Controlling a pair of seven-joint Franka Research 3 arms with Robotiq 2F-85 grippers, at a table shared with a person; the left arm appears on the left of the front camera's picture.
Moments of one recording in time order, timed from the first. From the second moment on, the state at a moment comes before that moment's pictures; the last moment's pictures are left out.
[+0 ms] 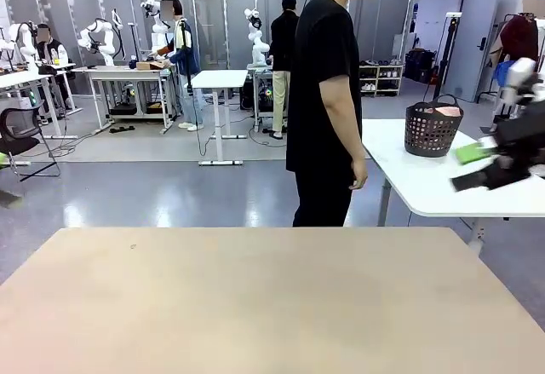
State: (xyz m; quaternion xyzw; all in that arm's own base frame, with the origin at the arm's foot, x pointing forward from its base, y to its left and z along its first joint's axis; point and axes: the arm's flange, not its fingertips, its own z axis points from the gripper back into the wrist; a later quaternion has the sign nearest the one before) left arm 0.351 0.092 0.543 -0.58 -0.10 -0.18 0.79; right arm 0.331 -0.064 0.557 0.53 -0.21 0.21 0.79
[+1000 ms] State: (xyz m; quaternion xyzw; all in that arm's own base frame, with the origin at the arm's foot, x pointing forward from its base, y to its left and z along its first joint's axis) left arm 0.329 0.212 0.523 -0.62 -0.19 -0.06 0.76; right arm 0.284 -0.178 0.531 0.58 -0.27 0.08 0.77
